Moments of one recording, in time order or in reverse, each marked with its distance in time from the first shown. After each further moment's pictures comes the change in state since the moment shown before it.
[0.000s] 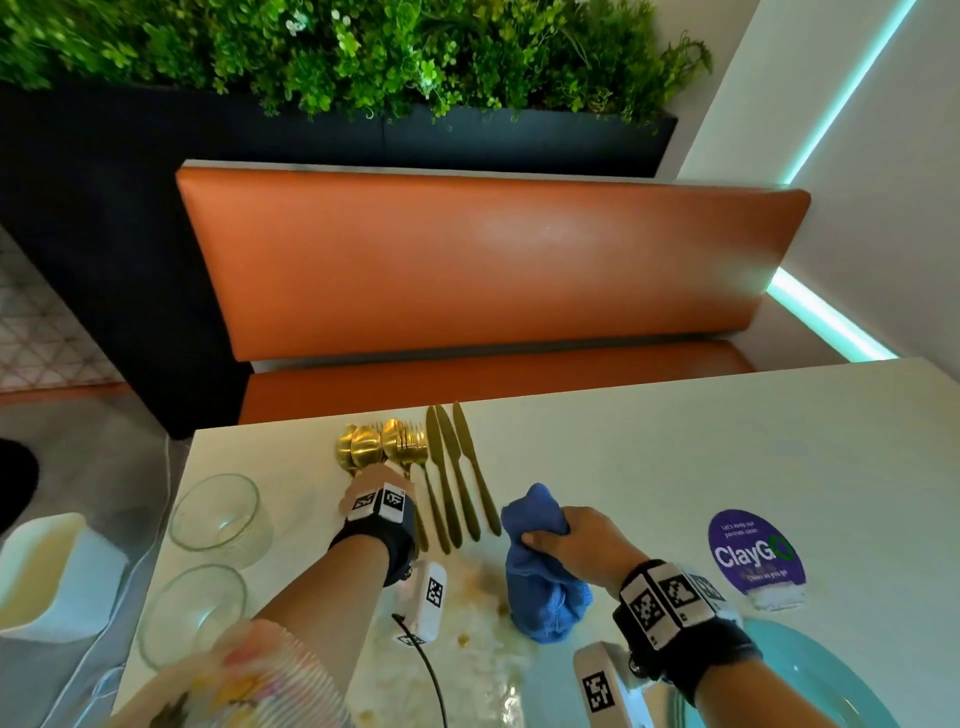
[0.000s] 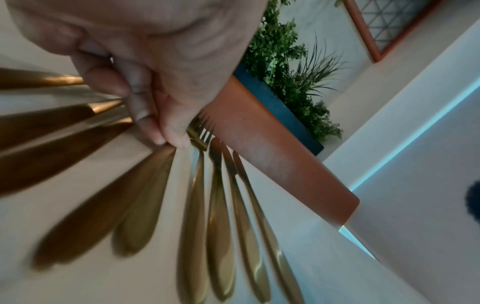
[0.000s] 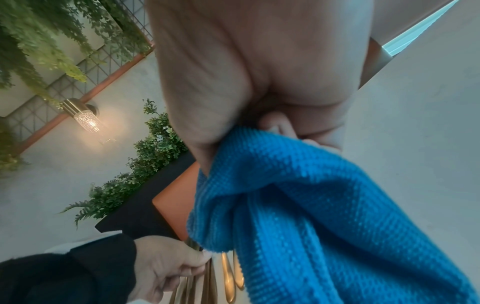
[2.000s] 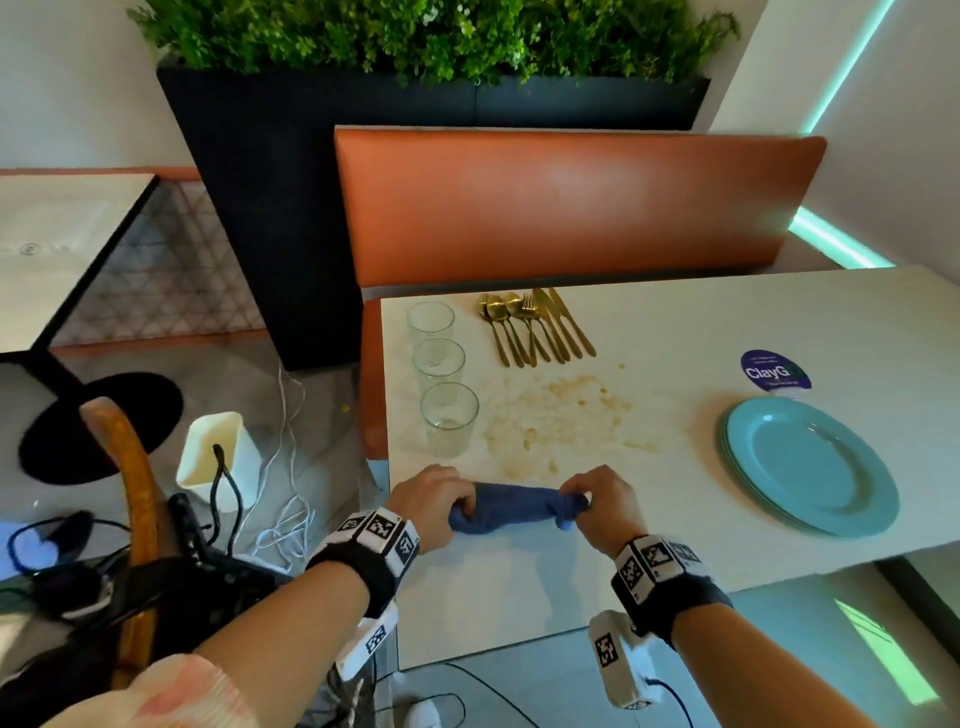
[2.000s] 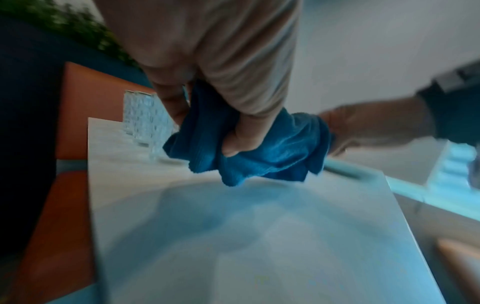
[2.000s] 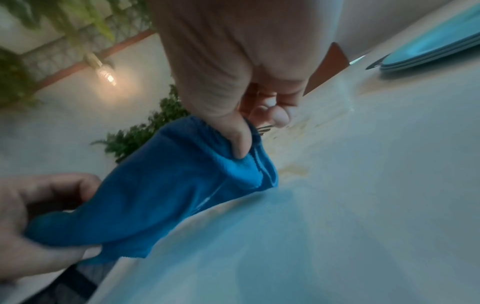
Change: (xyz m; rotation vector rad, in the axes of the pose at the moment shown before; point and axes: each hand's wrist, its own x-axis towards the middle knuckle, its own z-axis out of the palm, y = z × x) left_hand -0.250 -0.297 -0.023 0.309 -0.069 0.845; right_hand -0.232 -0.031 0.233 -0.069 0.315 -0.143
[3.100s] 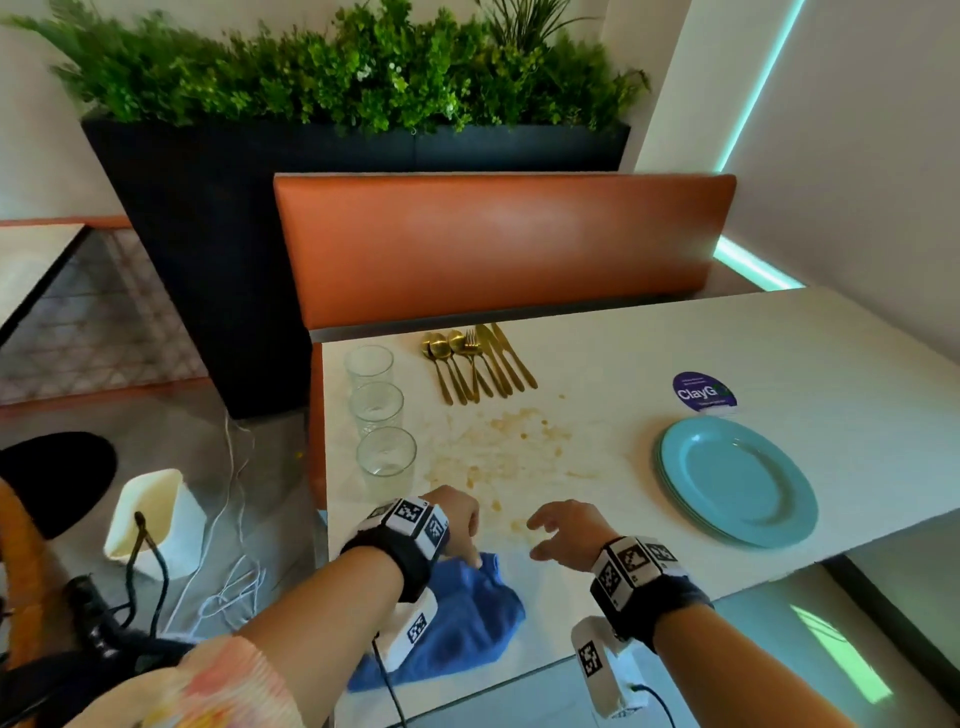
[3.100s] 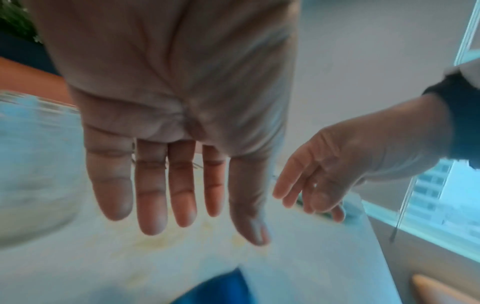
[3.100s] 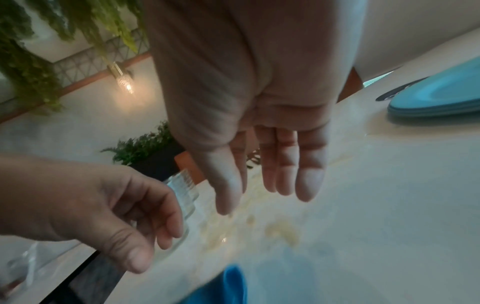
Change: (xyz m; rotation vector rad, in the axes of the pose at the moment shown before) left_hand 0.064 0.082 -0.021 0.065 -0.321 -0.157; right_hand 0.010 0.019 -0.043 -0.095 -0.268 0.108
